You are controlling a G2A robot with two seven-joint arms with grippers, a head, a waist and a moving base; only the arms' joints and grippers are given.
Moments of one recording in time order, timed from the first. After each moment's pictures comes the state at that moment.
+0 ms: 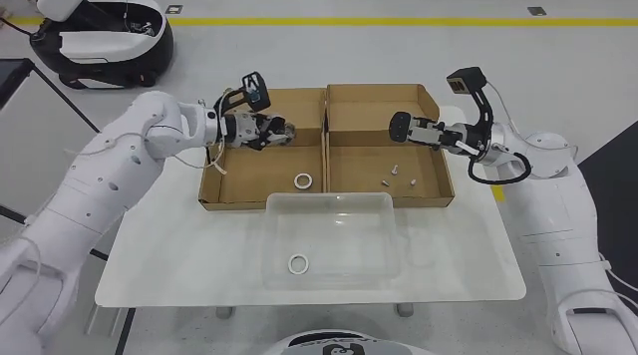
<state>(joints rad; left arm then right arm) 0.63 -0.88 -0.65 -1.29 0.69 -0.86 -0.43 -1.12 -1.08 1.40 -1.45 0.45 -0.53 1.29</state>
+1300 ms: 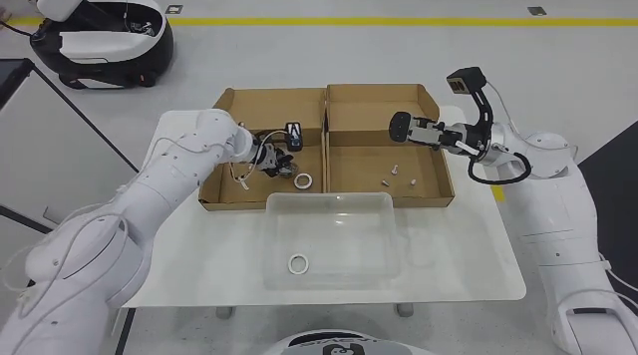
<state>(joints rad) 0.51 -1.21 -0.33 -0.73 1.15 -0.92 -0.23 -1.12 -1.08 1.40 -1.45 0.45 -0.53 1.29</state>
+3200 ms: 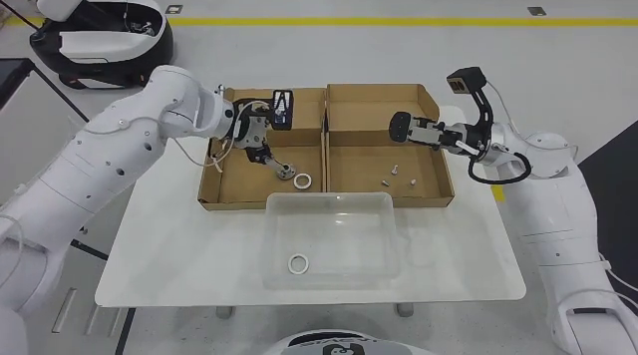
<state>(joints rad) 0.41 -0.85 -0.42 -1.38 0.80 -1.01 -0.47 -1.12 -1.08 1.40 -1.45 0.45 -0.53 1.29</state>
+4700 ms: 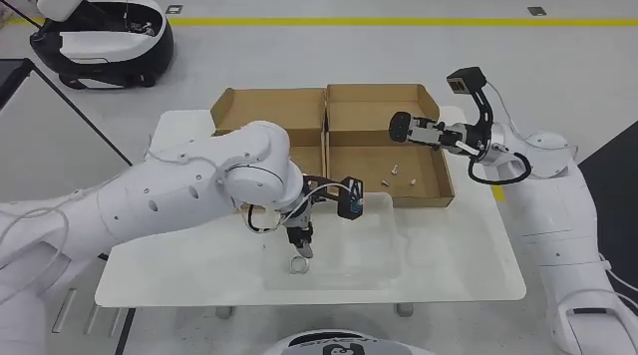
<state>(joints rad) 0.34 -0.97 -0.17 -1.84 0.25 -0.48 -1.34 -1.12 -1.08 1.40 -1.45 0.45 -0.53 1.29</state>
